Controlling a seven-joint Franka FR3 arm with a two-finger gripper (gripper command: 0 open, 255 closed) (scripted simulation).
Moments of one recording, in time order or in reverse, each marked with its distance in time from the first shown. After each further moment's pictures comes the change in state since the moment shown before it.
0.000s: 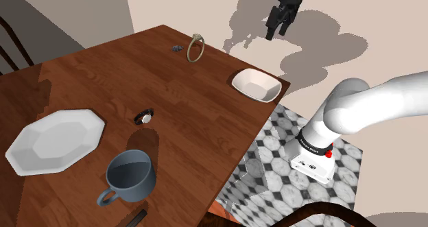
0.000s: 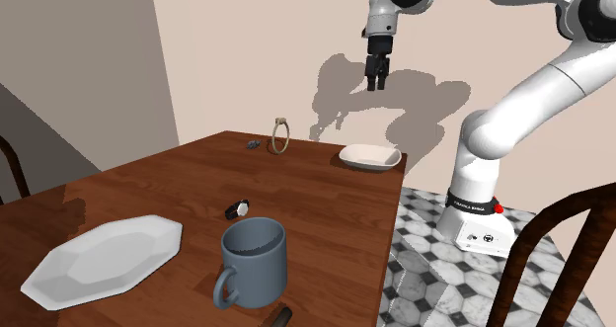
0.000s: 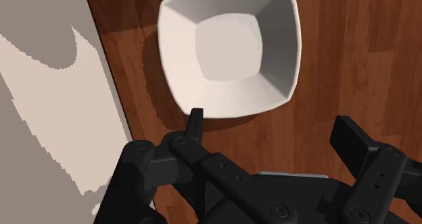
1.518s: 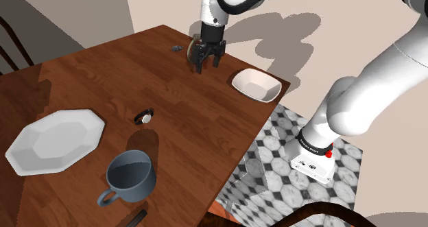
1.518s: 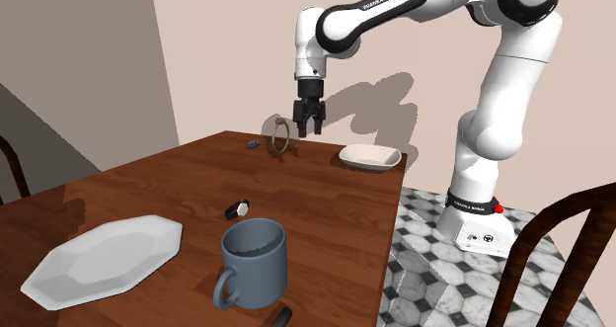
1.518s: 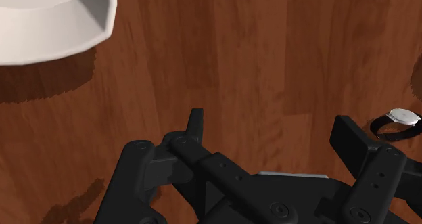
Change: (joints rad) arm 0.155 0.557 0.221 0.149 0.201 0.387 0.212
